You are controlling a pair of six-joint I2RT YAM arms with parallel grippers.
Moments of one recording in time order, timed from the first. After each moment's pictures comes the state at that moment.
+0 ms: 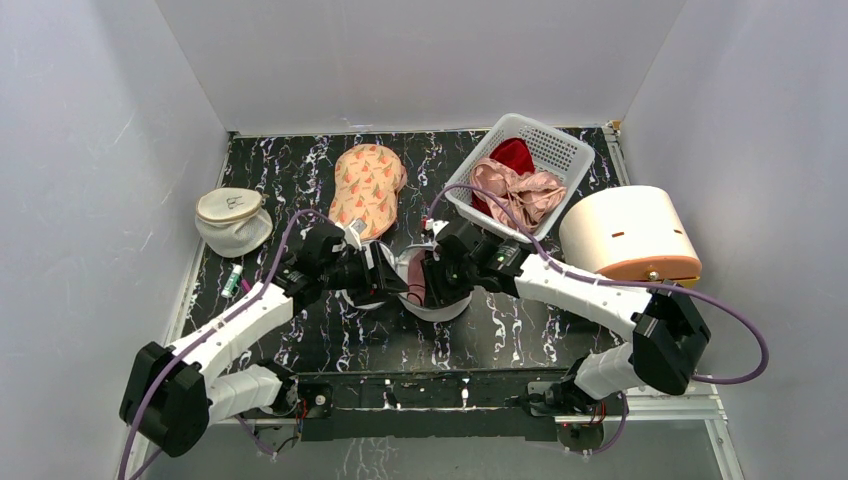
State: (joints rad) left arm -0.53 1.11 0.64 -0.30 0.51 -0.87; right arm 0.88 1.40 1.02 -0.53 -0.17 0.45
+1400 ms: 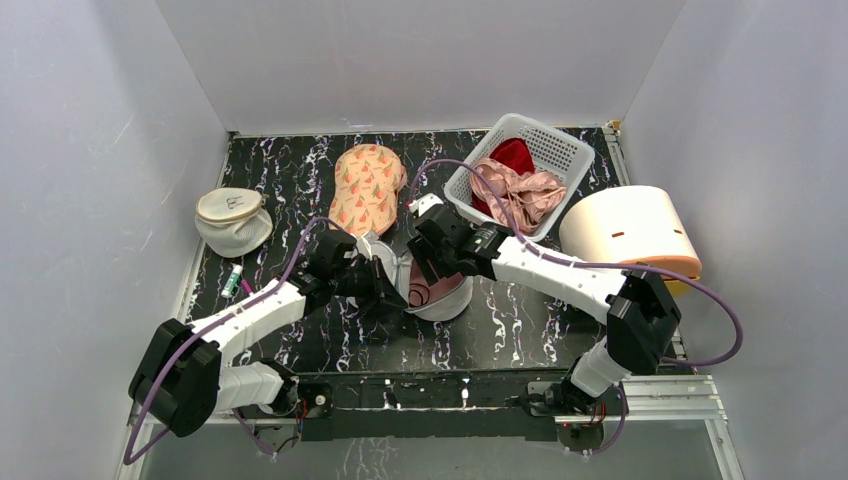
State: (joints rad) left arm -0.57 1.20 0.59 -0.21 0.57 -0.90; right arm 0.89 1.55 1.22 -0.61 0.24 0.24
